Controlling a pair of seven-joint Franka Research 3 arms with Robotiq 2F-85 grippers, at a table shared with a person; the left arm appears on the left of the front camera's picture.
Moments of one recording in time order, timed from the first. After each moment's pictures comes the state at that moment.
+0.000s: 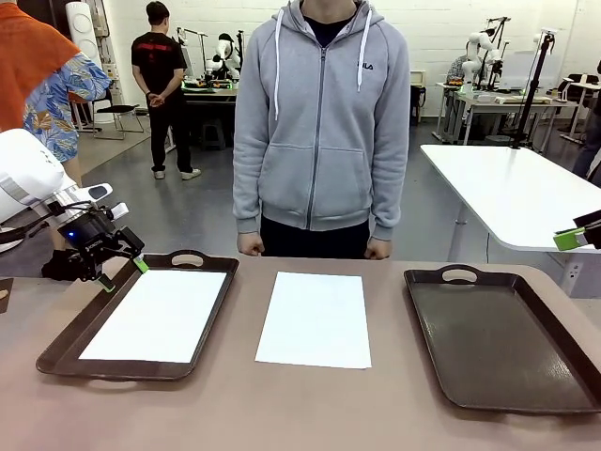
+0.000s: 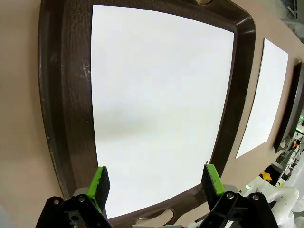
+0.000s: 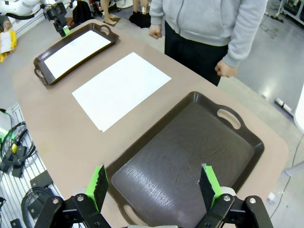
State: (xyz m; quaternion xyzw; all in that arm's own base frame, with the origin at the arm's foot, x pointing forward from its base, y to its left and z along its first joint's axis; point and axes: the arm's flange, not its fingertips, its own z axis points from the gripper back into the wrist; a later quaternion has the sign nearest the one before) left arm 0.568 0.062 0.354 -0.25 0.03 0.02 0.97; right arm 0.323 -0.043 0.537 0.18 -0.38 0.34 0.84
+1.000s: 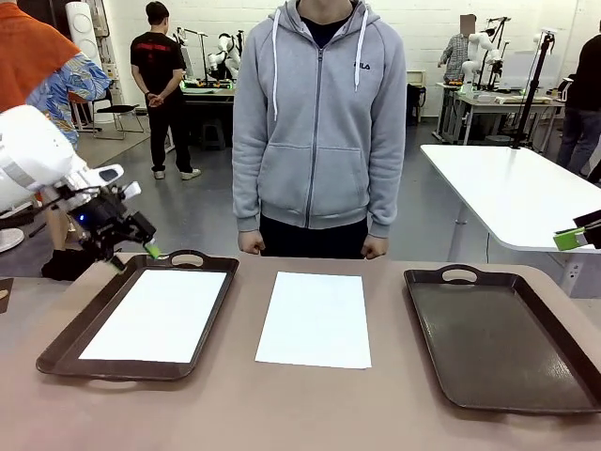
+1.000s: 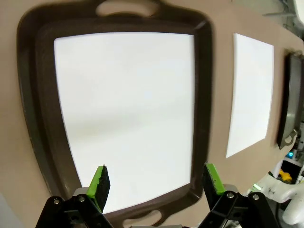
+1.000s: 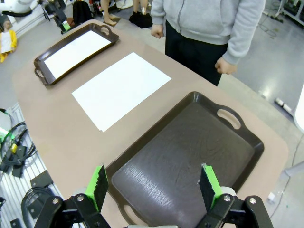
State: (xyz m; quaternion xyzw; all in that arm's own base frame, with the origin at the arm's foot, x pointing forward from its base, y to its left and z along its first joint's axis) left arm 0.553 0.013 0.417 -0.23 -0.04 -0.04 0.97; right arm 0.323 -0.042 0.537 0.18 -0.38 0.34 0.84
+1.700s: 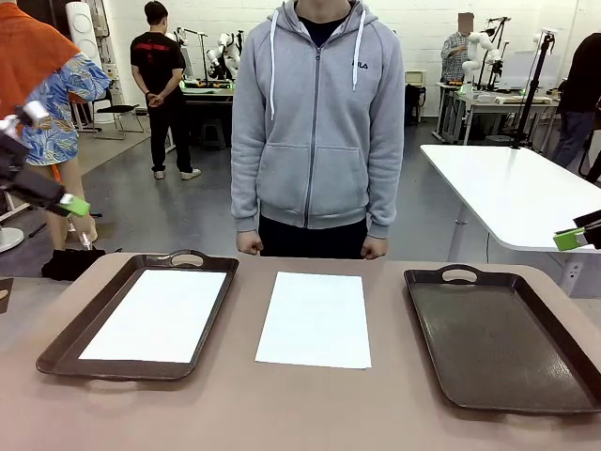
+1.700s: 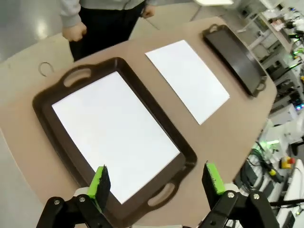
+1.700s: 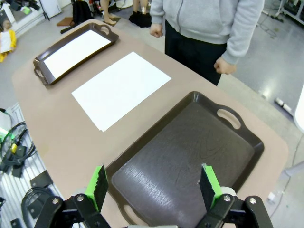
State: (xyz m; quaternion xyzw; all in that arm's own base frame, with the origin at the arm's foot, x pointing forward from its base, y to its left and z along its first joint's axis) left arm 0.412 0.101 0.524 -0.28 -0.27 -0.26 0.88; right arm 0.323 -0.042 0.537 0.18 -0.38 0.34 0.84
